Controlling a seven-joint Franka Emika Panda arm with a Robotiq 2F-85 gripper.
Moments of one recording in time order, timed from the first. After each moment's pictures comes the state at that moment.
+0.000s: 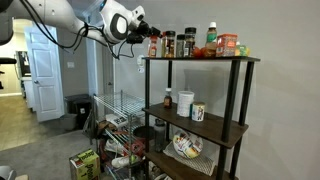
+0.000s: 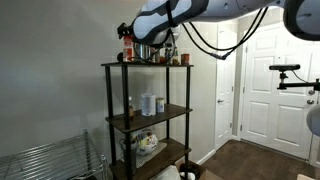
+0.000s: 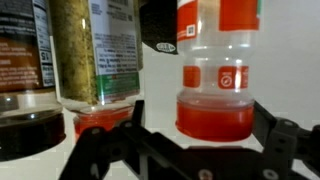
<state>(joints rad) -1.82 -0.47 1.87 -1.52 0.29 3.00 0.26</state>
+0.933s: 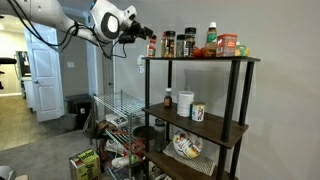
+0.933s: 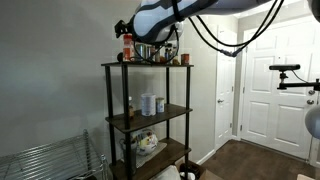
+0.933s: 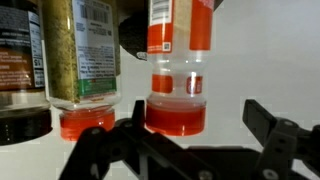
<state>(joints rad) -1.59 -0.47 1.69 -1.63 0.28 3.00 0.26</state>
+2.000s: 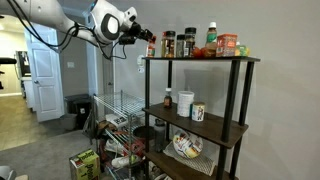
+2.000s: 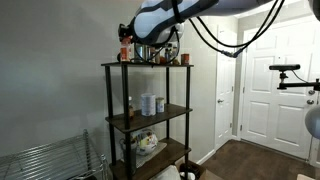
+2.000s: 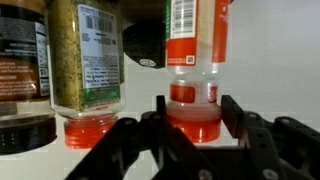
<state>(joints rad) -1.58 -0.47 1.69 -1.65 0.28 3.00 0.26</state>
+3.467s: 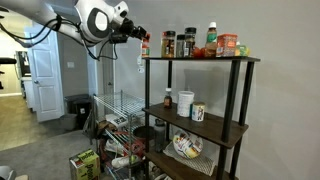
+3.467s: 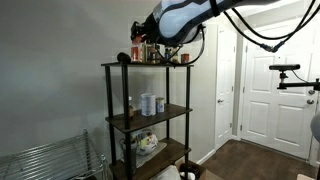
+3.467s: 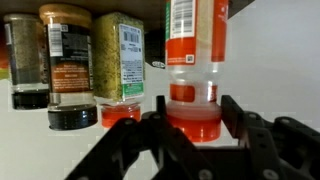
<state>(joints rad) -0.97 -0.36 1.15 -1.97 0.13 3.12 0.26</state>
